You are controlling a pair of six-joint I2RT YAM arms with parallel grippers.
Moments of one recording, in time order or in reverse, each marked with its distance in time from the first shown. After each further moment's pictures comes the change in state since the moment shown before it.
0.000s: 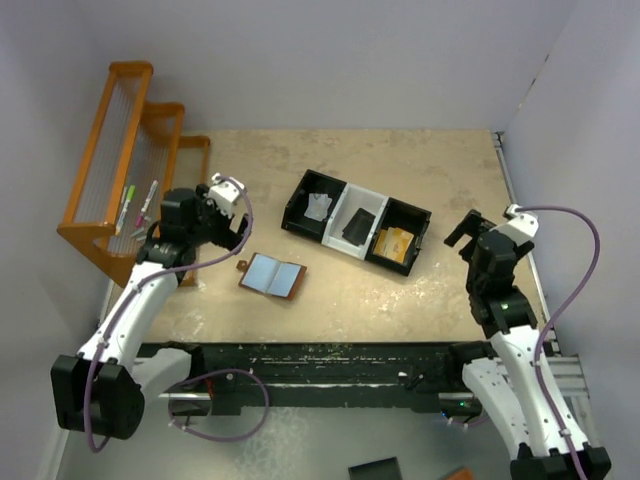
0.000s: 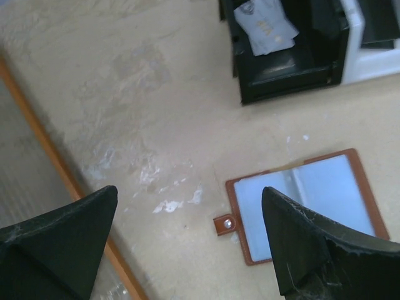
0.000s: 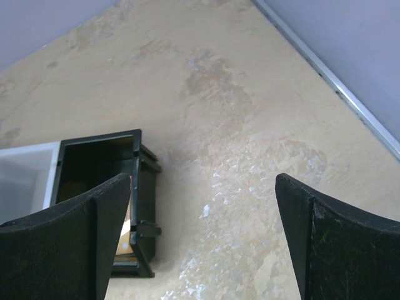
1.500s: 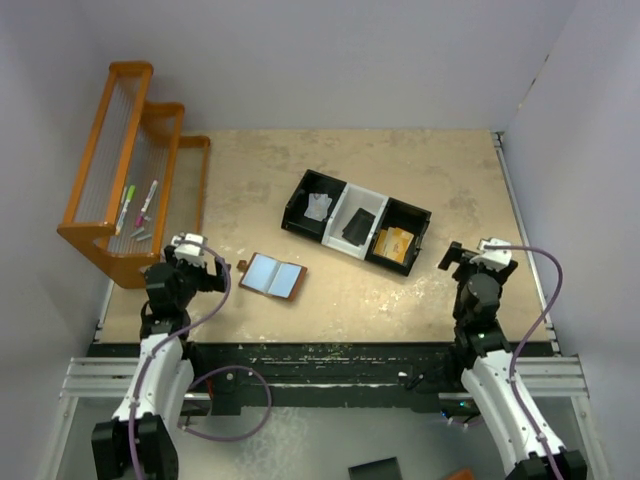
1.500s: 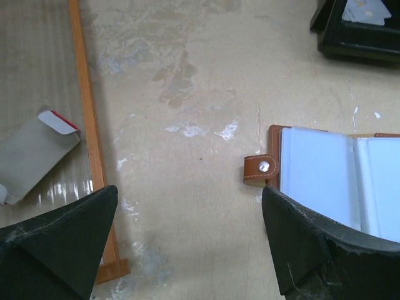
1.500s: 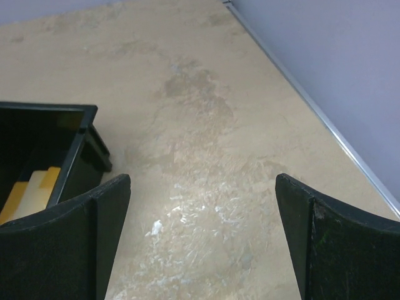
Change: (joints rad) left arm 0.314 -0.410 -0.733 0.519 0.033 -0.226; right arm -0.001 -0.228 -0.514 0.561 0.034 -0.332
